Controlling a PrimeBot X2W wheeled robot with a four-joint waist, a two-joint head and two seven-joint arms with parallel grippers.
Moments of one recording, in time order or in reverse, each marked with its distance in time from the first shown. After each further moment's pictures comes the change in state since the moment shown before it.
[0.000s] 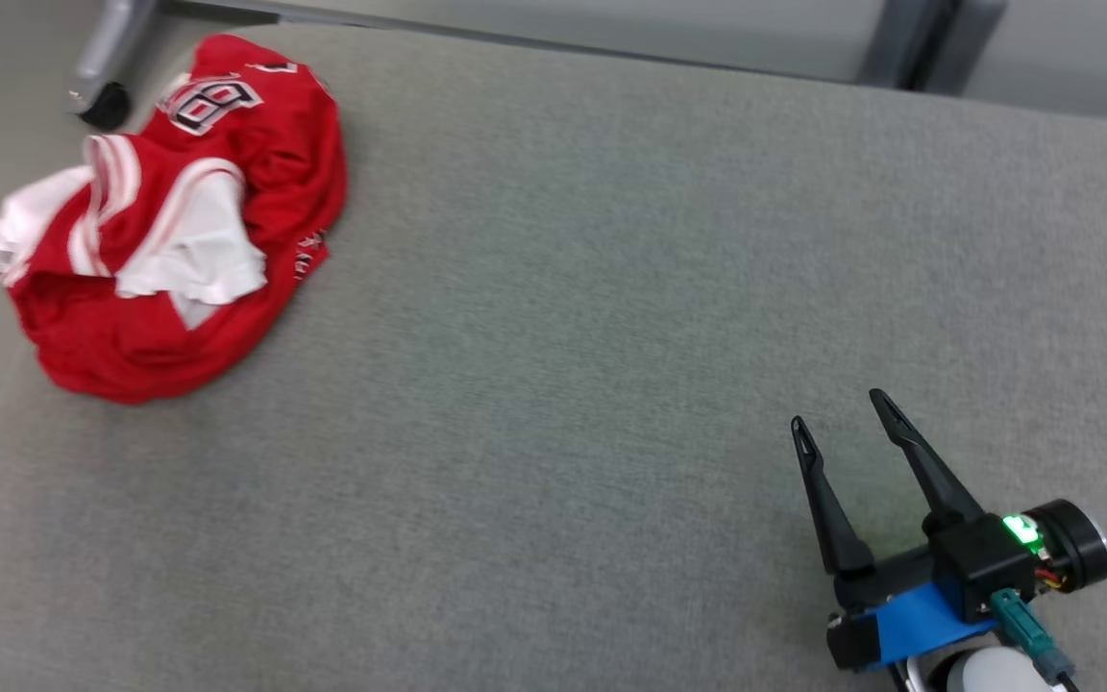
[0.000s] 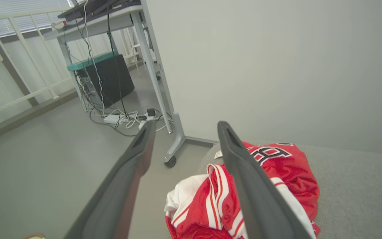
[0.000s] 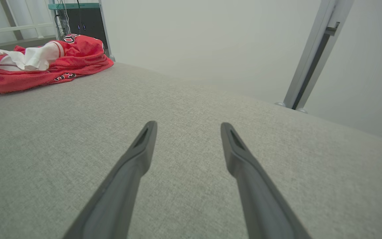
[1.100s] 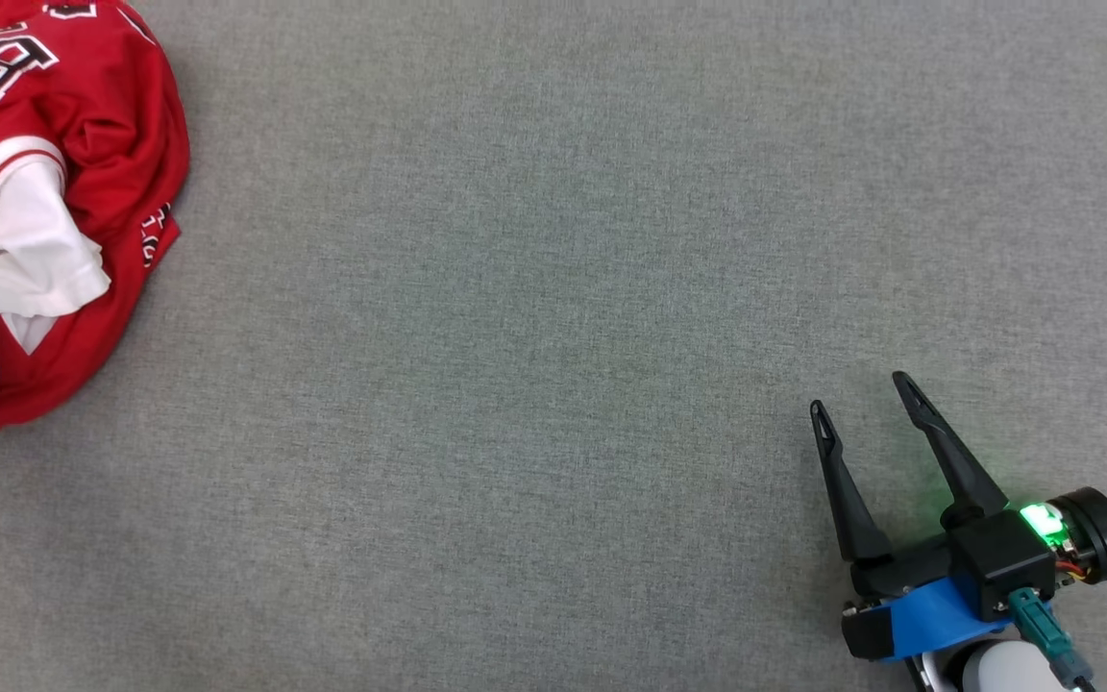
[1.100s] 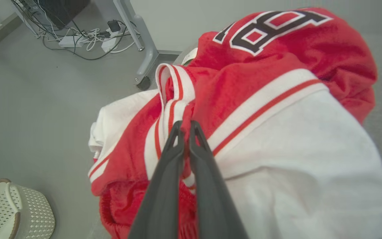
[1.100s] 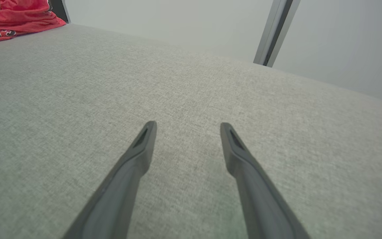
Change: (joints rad) left arm -0.267 0.097 -0.335 0.630 -0.200 -0.025 -0.051; right arm 0.007 0.000 -0.029 -0.059 -0.060 0.000 -0.002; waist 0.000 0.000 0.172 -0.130
